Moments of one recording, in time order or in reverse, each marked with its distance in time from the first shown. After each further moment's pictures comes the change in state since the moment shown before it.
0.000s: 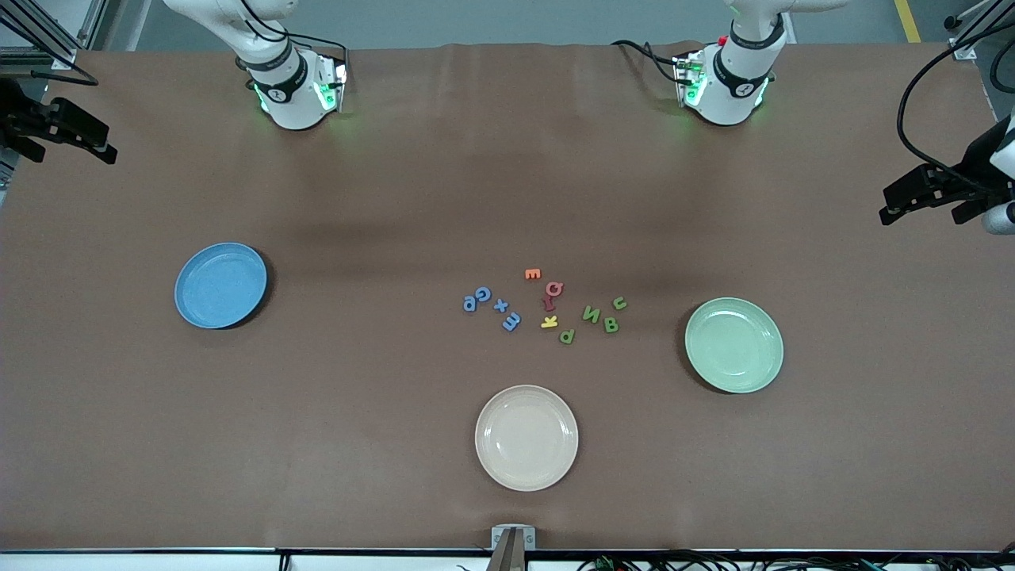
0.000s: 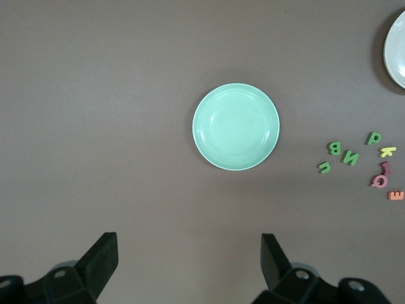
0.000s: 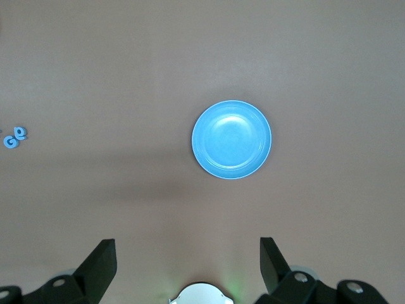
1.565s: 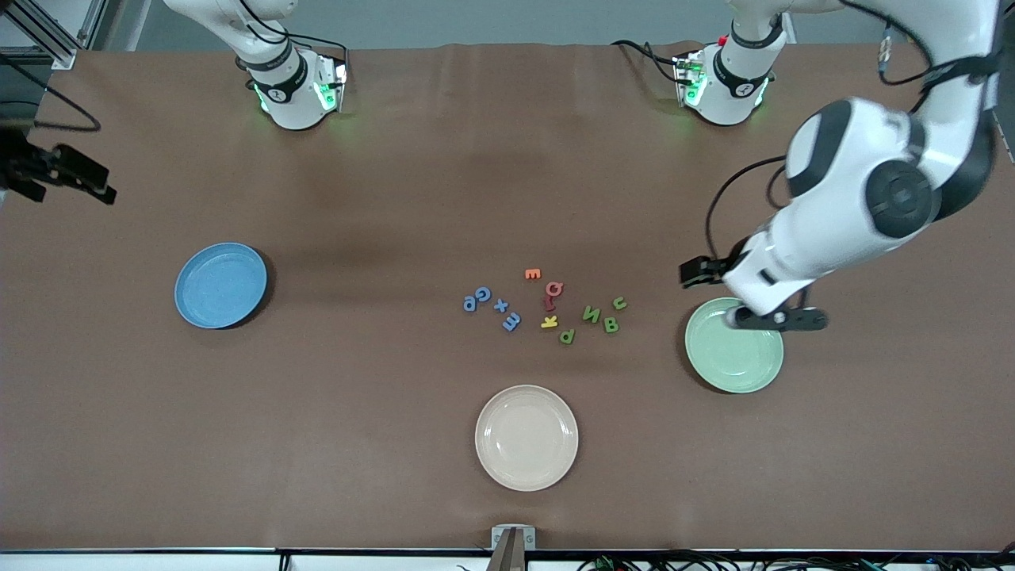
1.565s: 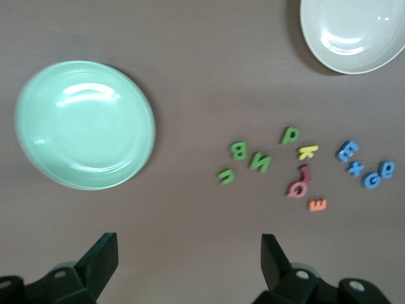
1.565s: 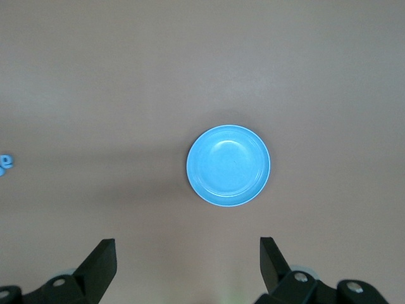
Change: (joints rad) left arm -0.092 0.358 -0.275 -0.008 -0.075 0.260 -0.316; right arm -0.008 0.138 -0.011 0.017 -0.013 0.127 -0.004
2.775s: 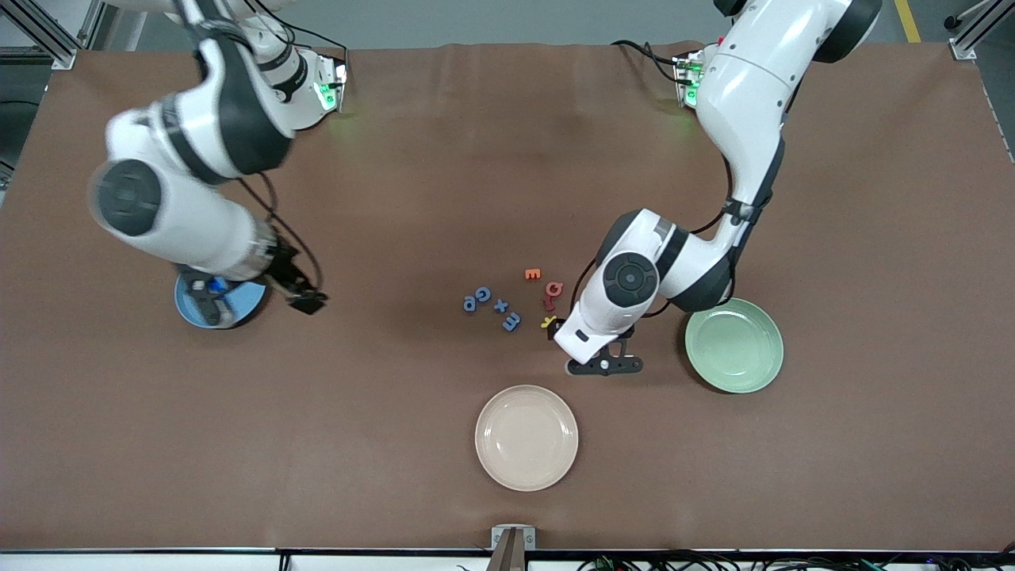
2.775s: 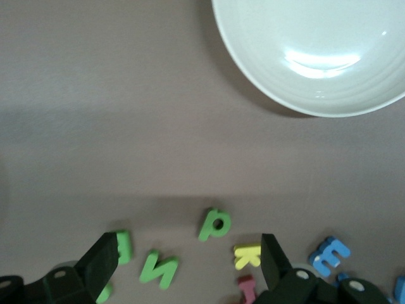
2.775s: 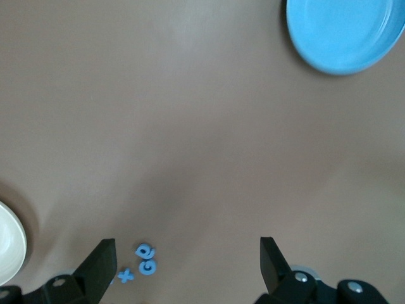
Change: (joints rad) left arm -0.350 0.427 0.134 0.191 0.120 0.338 -0.276; right arm 0.395 0.317 0.027 -0.001 0.118 0.258 1.352
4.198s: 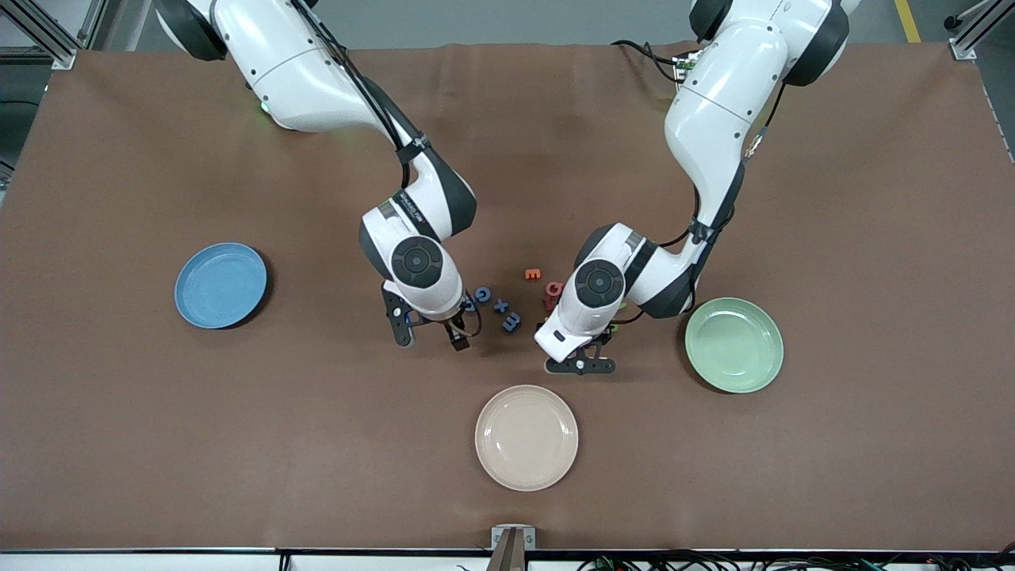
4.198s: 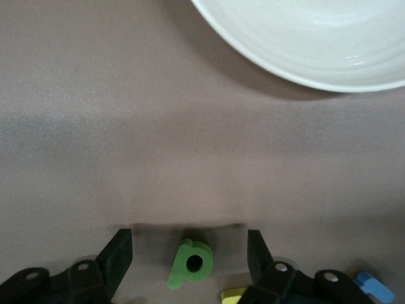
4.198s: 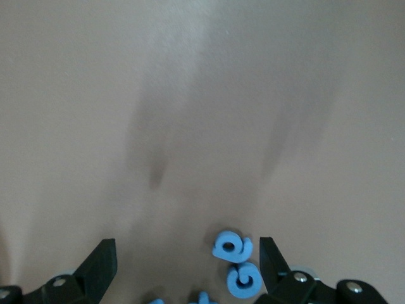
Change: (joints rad) left arm -0.043 0.111 0.015 -0.001 0.024 0.125 -0.001; right arm 0.269 0.447 -0.005 0.162 -0.074 0.349 0.493
